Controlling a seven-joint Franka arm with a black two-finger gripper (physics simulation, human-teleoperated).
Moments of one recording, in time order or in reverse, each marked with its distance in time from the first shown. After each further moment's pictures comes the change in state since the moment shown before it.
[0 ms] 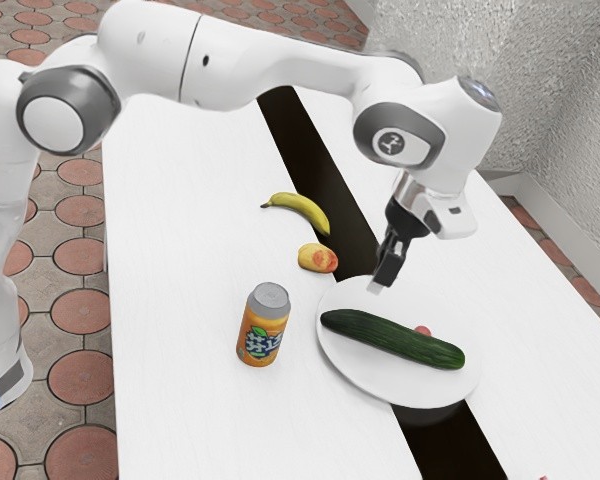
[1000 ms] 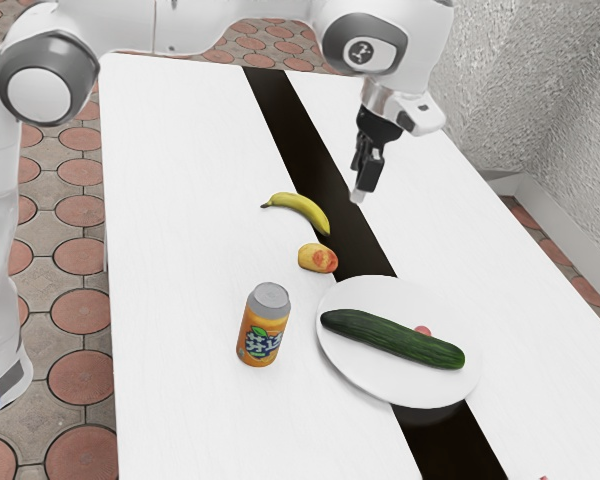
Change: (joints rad) arm 0.157 -0.160 0.075 -0.048 0.000 -0.027 0.022
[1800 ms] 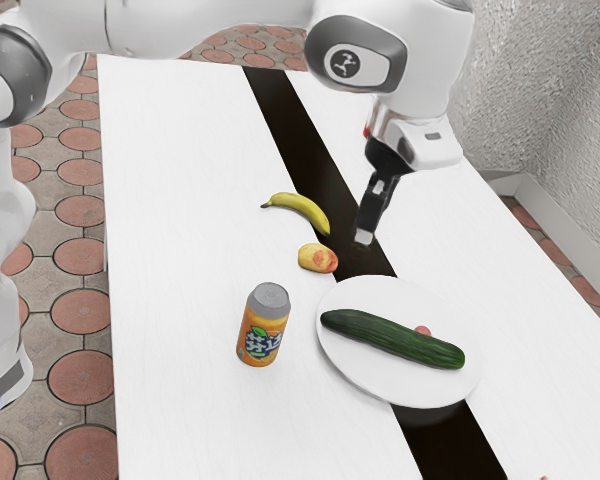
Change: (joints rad) arm -0.226 -0.069 0.039 -0.005 0.008 -0.003 0.032
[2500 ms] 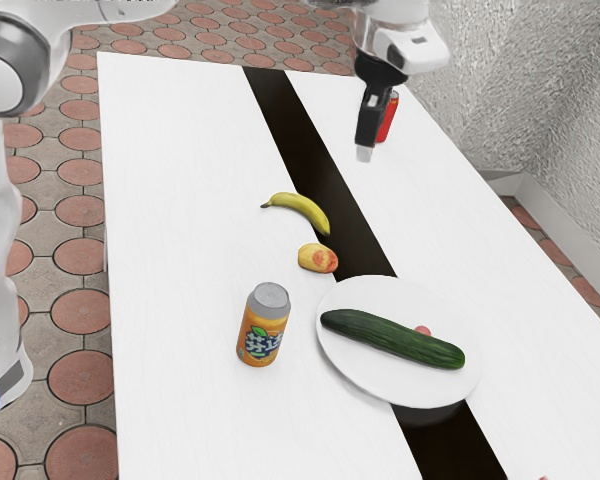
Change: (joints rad) arm 0.137 -0.053 -0.065 0.109 -0.003 -0.060 0.073
